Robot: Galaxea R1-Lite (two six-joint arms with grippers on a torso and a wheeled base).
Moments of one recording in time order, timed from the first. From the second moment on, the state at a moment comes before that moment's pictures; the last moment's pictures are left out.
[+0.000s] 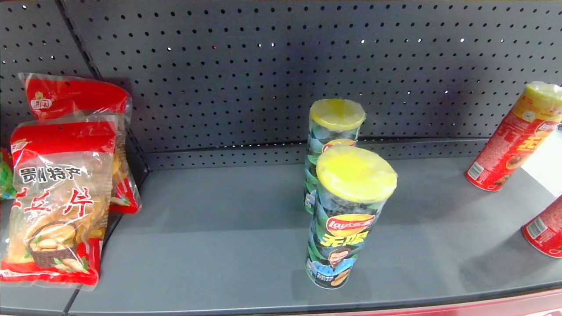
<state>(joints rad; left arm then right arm) 0.00 0.00 -0.01 -0.02 -0.01 0.09 0.04 0.63 -0.34 -0.47 0.49 -0.08</state>
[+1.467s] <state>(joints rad) 0.00 0.00 -0.01 -0.02 -0.01 0.09 0.00 0.03 0.00 -0.01 -0.02 0.01</state>
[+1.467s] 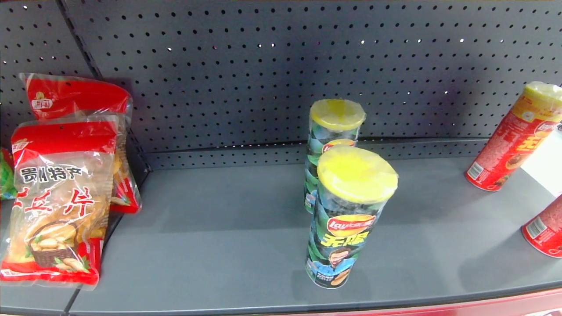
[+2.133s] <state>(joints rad) 0.00 0.00 -0.01 -0.02 -0.01 0.09 0.00 0.00 0.00 0.00 -0.03 0.01</state>
